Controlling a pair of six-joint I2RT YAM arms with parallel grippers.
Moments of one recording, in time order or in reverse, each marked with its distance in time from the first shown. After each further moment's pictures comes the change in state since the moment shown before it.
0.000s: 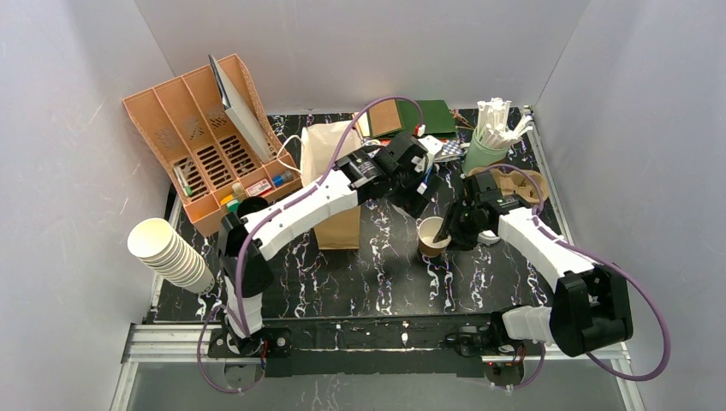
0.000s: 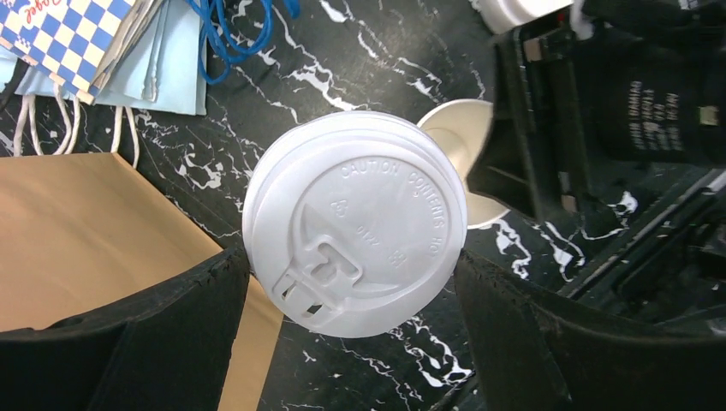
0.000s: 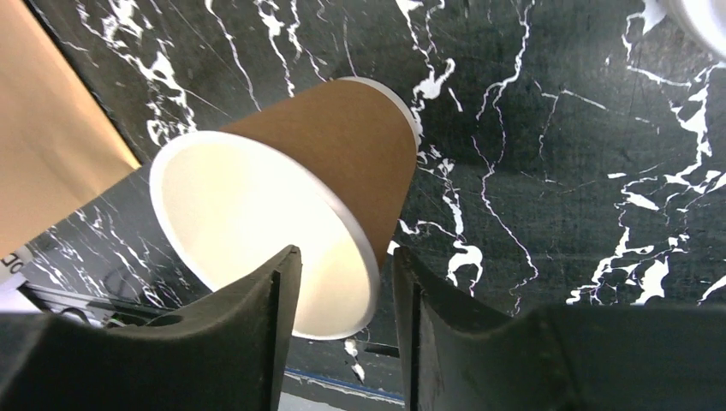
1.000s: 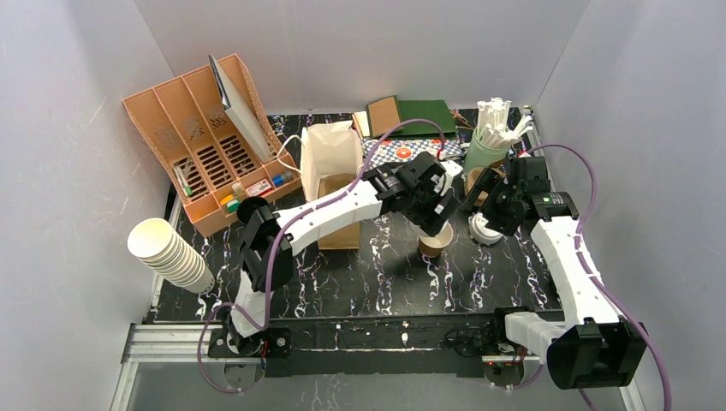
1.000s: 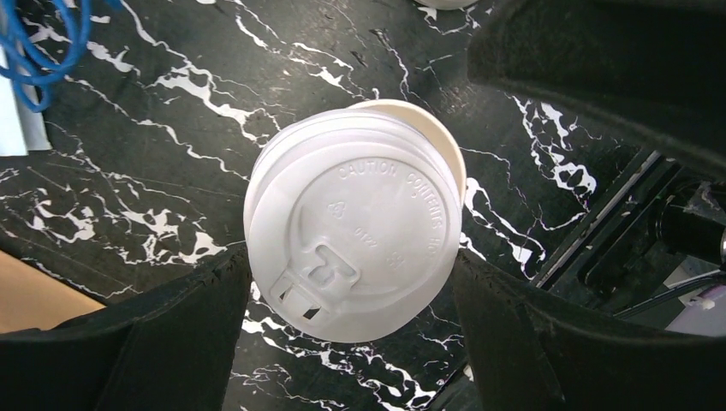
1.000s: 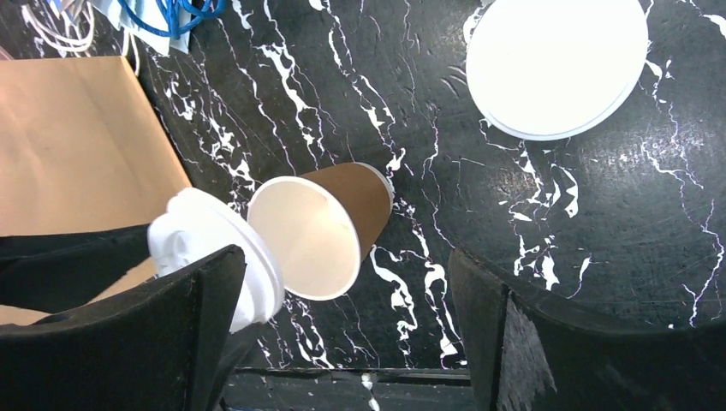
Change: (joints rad) left arm -0.047 0.104 -0.037 0.122 0.153 -0.018; right arm -0.215 -0.192 0.180 -0.136 0.064 -0.061
